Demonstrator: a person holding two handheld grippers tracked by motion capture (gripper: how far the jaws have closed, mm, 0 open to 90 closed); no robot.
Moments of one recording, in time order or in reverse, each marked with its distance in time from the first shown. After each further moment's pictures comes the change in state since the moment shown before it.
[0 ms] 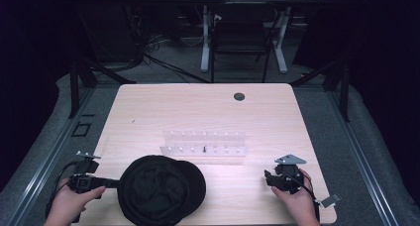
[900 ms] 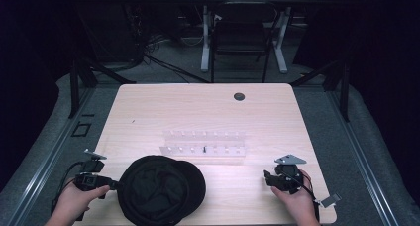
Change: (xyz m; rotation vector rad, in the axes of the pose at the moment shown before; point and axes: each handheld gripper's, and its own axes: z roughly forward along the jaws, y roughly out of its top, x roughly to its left) left arm 0.001 0.005 0.015 0.112 -0.015 -0.060; right arm 0.000 0.000 0.001 0.000 0.011 0.007
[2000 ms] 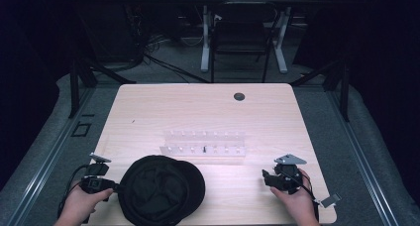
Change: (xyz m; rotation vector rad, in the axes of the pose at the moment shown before) left arm -0.004 -0.005 0.015 -0.010 -0.012 -0.006; right arm 0.002 0.001 -0.001 -0.028 0.017 0.004
